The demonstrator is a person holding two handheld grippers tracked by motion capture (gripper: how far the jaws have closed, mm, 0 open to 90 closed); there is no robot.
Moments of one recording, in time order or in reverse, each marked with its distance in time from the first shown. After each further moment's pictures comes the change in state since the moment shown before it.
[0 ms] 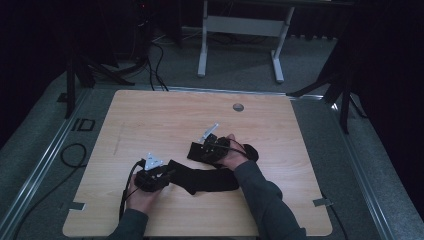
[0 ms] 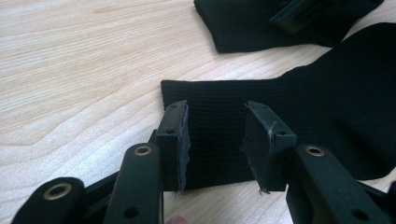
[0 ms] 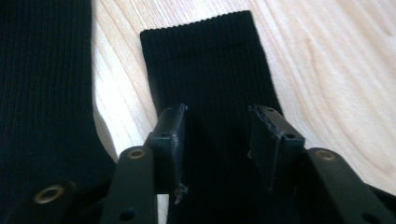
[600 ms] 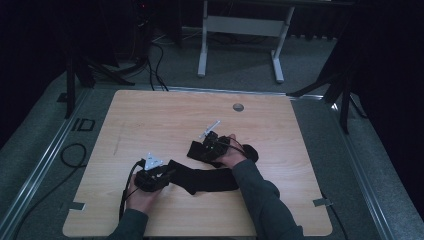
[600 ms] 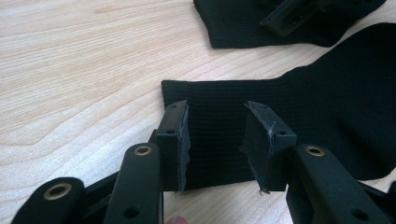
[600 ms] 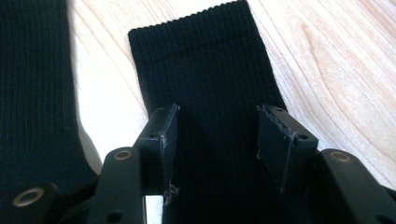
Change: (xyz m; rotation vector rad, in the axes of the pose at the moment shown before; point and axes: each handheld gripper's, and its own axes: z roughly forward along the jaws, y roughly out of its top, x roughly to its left) left arm 0.000 0.000 0.000 0.004 0.001 0.003; right arm -0.011 0.001 0.010 0.012 0.037 0.117
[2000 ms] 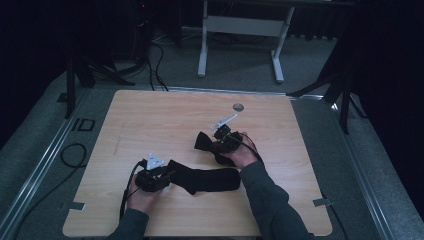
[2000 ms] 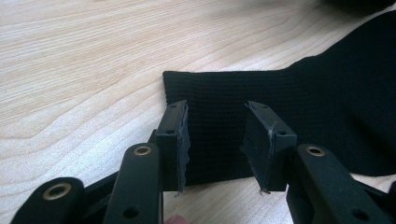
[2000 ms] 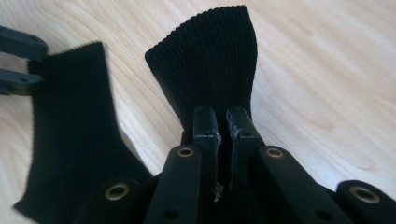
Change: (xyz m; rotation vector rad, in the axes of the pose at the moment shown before) left arm 0.000 -0.001 0.004 0.034 0.016 0.005; right arm 0.001 -0.008 -0.066 -0.132 -0.028 0.116
